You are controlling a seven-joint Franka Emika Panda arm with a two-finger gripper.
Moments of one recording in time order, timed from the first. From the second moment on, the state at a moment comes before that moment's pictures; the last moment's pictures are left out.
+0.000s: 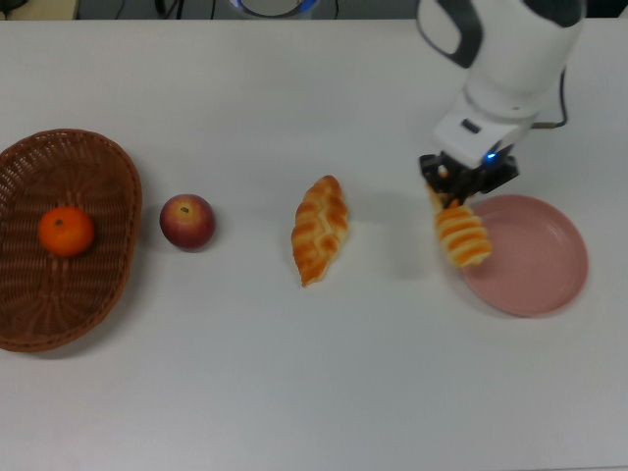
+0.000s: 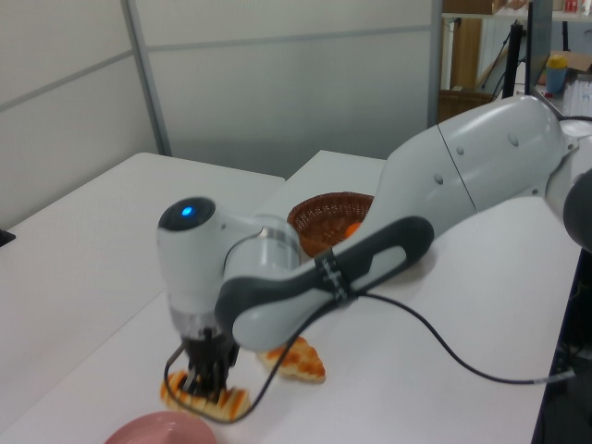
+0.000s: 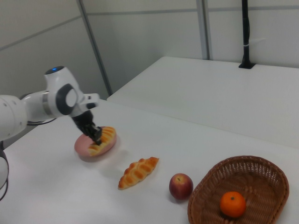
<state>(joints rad) 0.35 0.45 0.20 -1.56 -0.21 2.09 0.54</state>
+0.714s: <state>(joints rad) 0.40 0.51 0.18 -1.54 -0.26 2.23 0.58</state>
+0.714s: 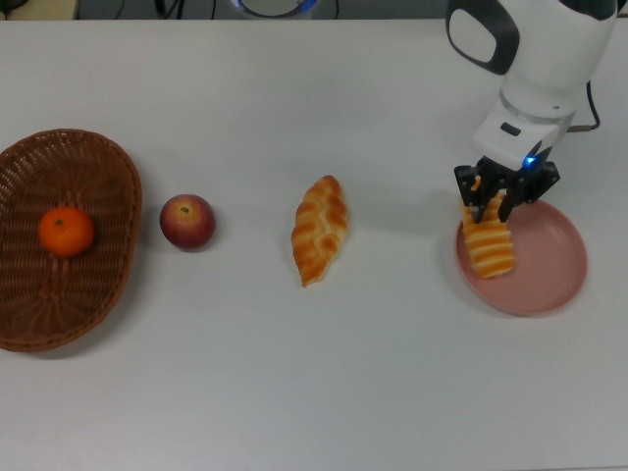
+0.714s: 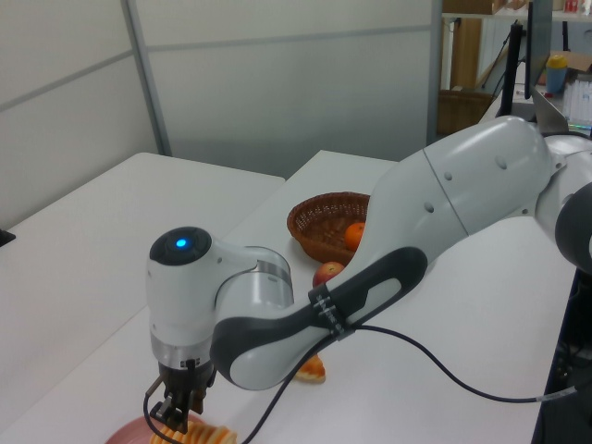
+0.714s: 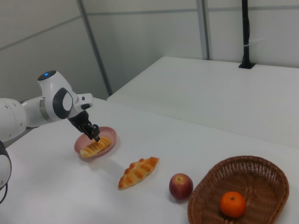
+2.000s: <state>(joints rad) -0.09 0.42 0.17 -1.52 -0.19 1.77 0.39</state>
